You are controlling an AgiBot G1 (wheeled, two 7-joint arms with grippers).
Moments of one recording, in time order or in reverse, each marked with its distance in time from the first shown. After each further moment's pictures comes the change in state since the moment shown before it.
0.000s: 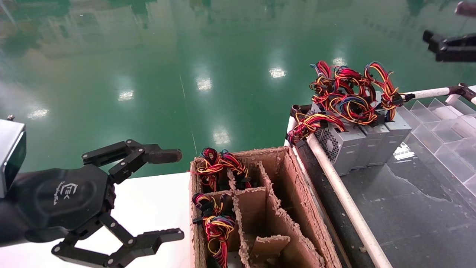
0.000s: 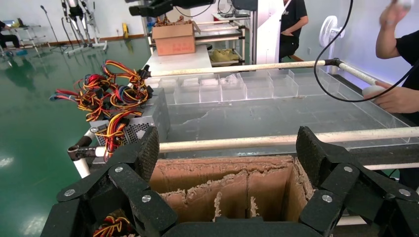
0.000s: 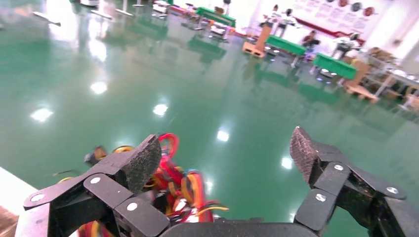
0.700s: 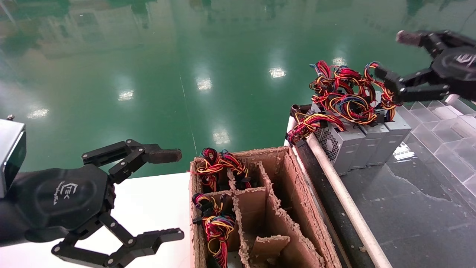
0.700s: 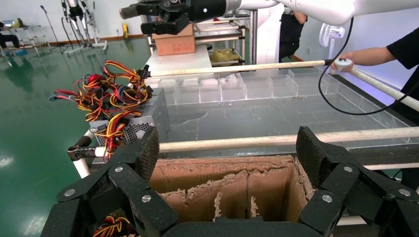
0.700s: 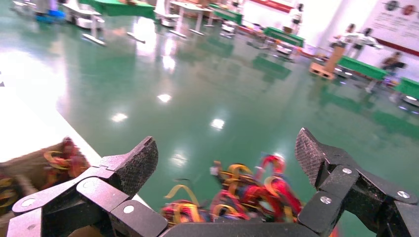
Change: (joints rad) left arm 0.000 0.000 0.000 0.000 0.000 0.000 0.000; right arm -0.305 0.050 0.036 0.440 0.194 -0.087 0.154
